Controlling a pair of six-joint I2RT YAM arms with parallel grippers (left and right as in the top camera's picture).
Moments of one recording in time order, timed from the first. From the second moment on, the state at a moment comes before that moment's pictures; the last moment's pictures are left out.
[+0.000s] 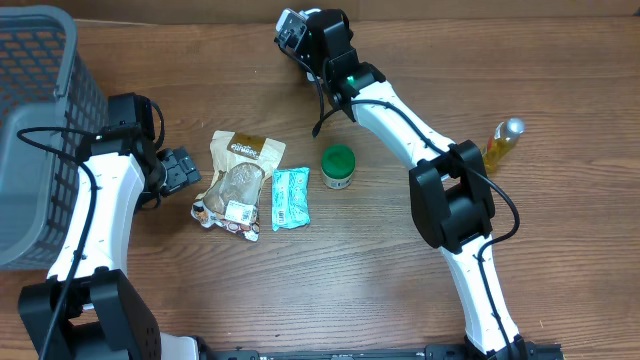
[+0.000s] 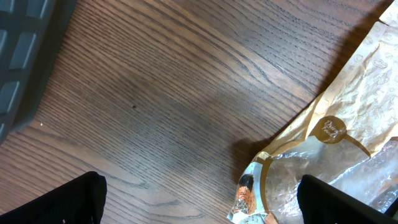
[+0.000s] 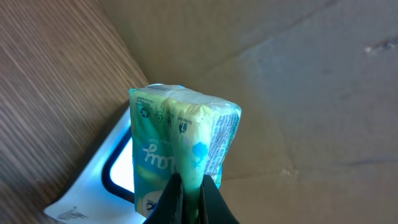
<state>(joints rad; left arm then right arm) 0.16 1.62 1.21 -0.97 -0.13 -0.39 0.49 2.45 2.09 -0.12 0.25 -0.79</state>
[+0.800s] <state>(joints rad) 0.16 1.62 1.21 -0.97 -0.13 -0.39 0.49 2.53 2.09 -0.01 0.36 -0.89</state>
